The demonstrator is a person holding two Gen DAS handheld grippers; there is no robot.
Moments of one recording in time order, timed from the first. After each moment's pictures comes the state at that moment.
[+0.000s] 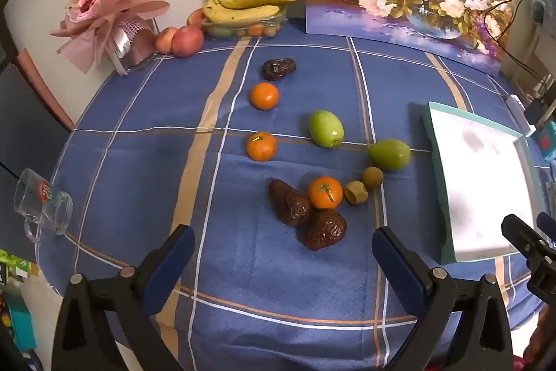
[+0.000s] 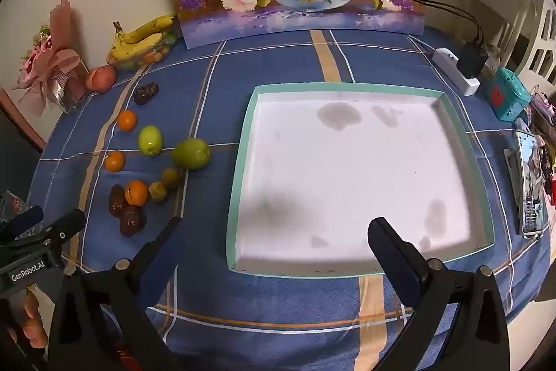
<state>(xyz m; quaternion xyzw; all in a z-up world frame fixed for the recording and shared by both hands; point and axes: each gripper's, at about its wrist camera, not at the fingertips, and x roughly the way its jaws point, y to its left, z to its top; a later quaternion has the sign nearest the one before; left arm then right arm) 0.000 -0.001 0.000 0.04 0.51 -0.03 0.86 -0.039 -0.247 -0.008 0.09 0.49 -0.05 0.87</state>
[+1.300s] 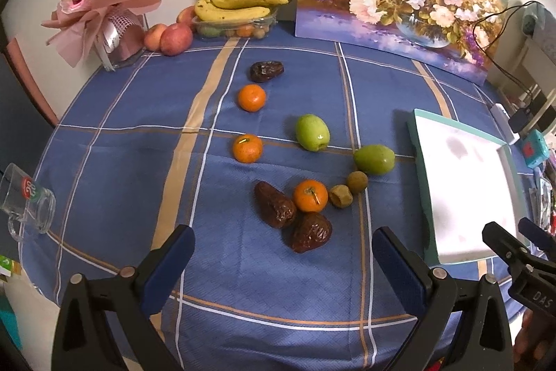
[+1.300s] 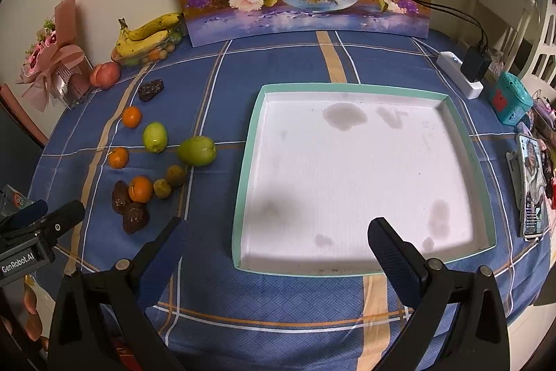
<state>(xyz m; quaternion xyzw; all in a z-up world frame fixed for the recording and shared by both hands) 0.002 0.005 0.002 0.01 0.51 -0.05 0.86 -0.042 -0.240 -0.011 0.08 0.49 -0.04 0.87</state>
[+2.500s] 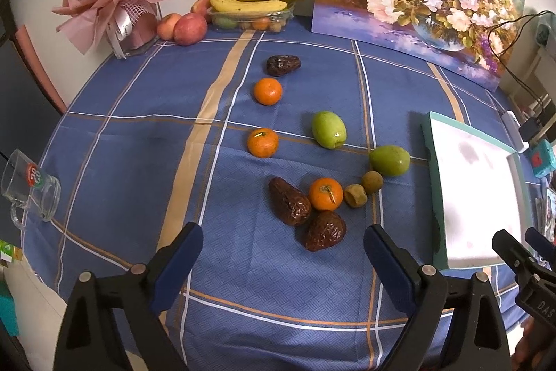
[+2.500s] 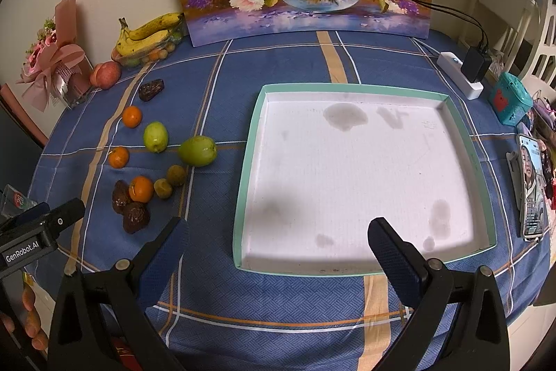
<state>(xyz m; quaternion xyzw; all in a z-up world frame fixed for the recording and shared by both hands) 0.004 0.016 -0.003 -0.01 0.52 -0.03 0.86 -0.043 -0.239 -0.012 0.07 0.49 -0.04 0.87</state>
